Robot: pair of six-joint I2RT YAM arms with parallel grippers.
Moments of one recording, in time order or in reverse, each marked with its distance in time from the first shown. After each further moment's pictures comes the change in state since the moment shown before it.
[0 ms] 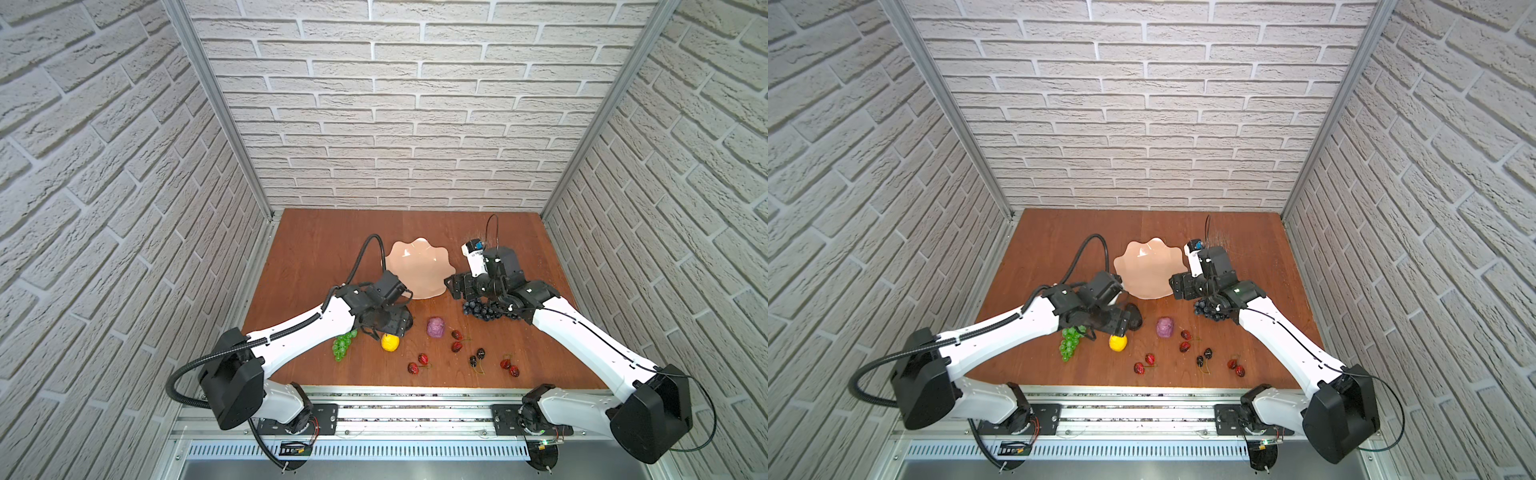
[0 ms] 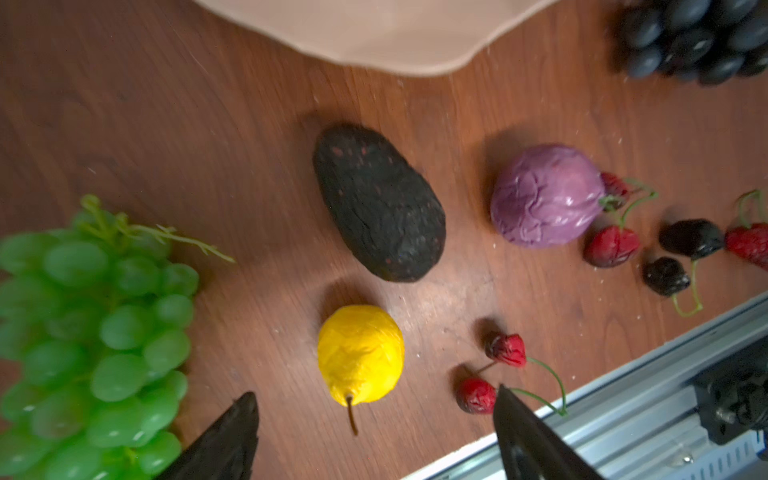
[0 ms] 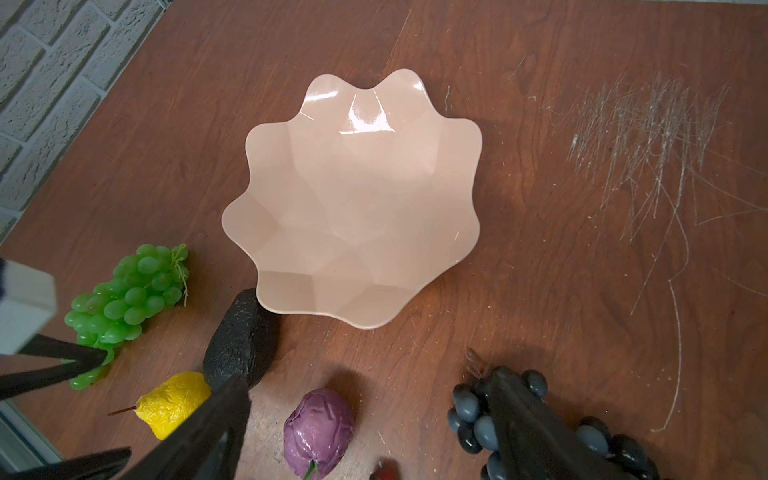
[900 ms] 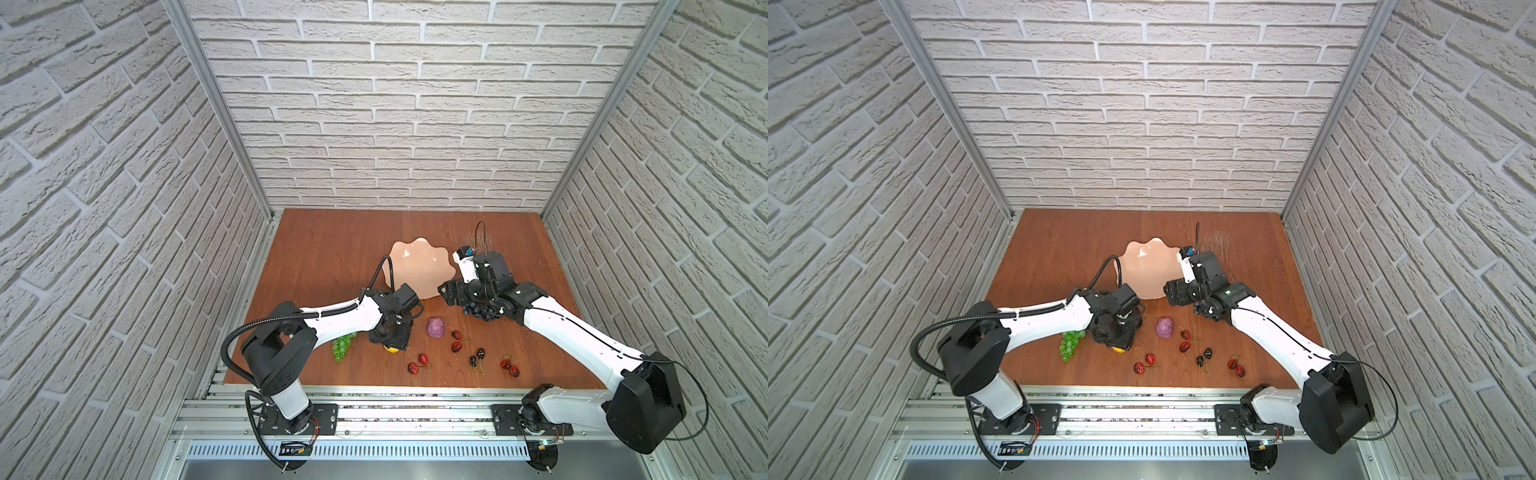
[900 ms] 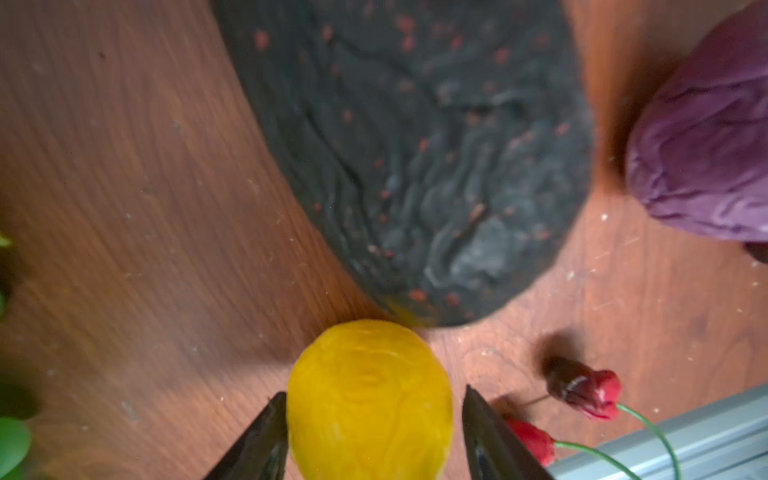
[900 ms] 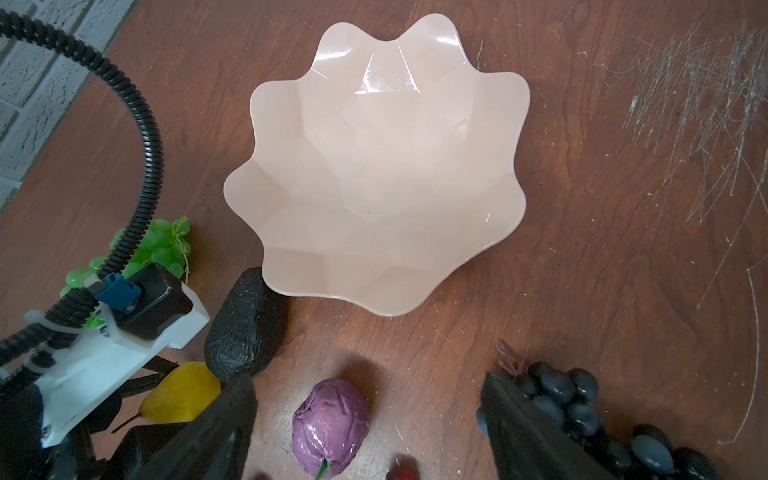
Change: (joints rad) left arm -0.008 0.210 -0.034 0.058 0.069 -0.054; right arm 0.035 0.037 -0.043 0.036 -0.013 0.013
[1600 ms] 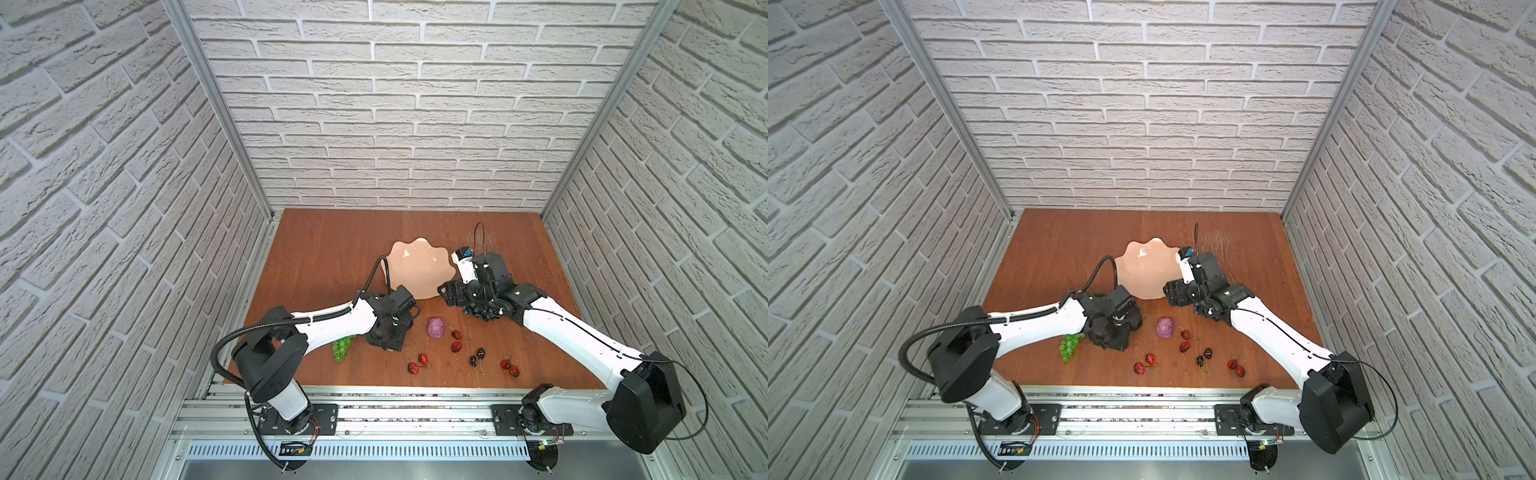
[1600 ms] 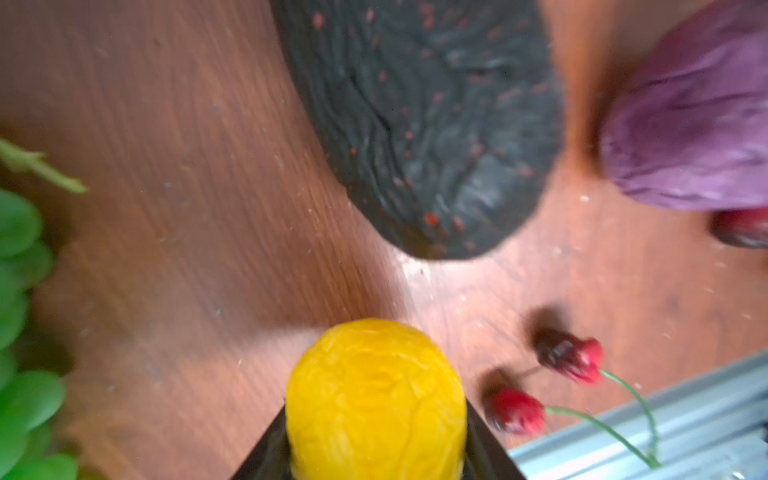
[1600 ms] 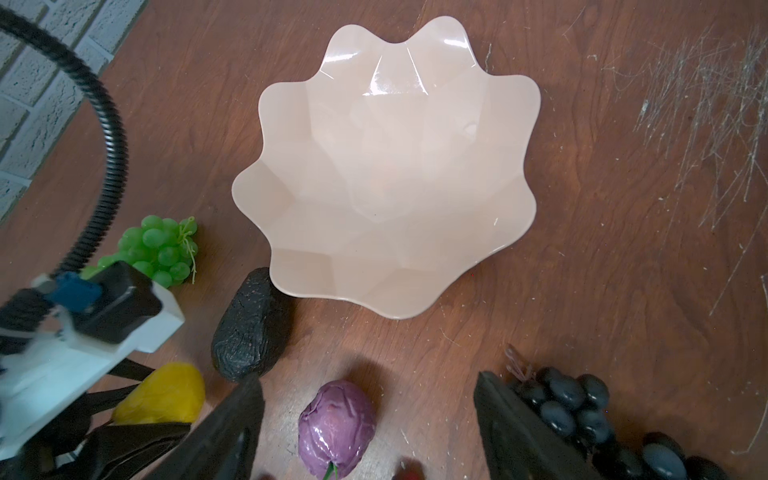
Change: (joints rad) left arm 0.002 -0.131 -0.023 -0.041 -0.002 -0.023; right arm 0.009 0.000 -0.002 0.014 -0.005 0.000
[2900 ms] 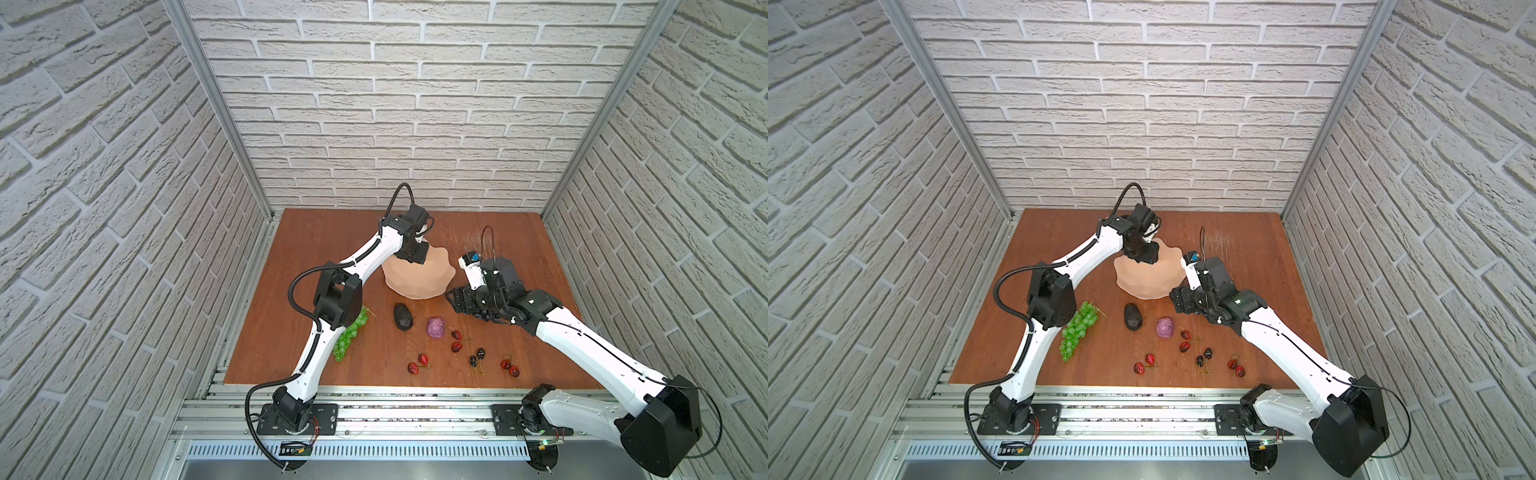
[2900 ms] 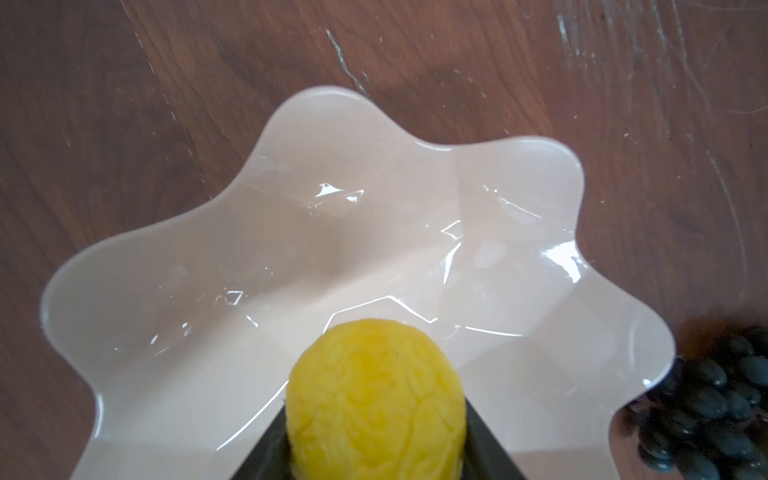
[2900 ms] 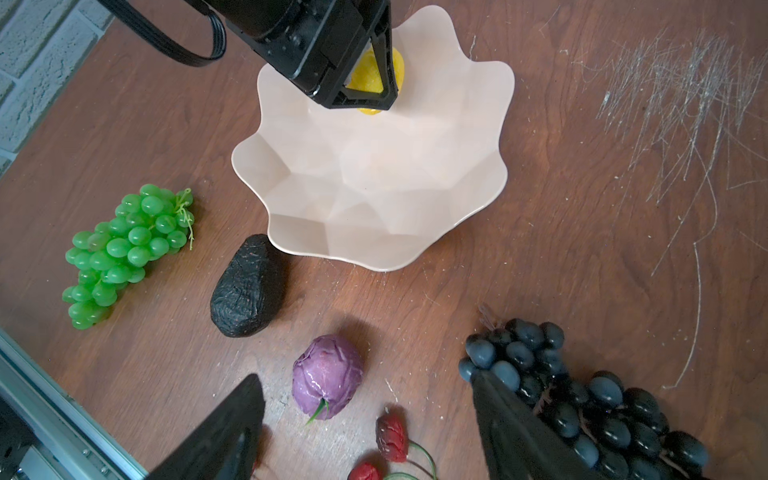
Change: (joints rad) left arm 0.268 0.879 1.286 -0.203 0.022 0.393; right arm 0.011 -0.122 -0.024 -0.124 0.038 -0.031
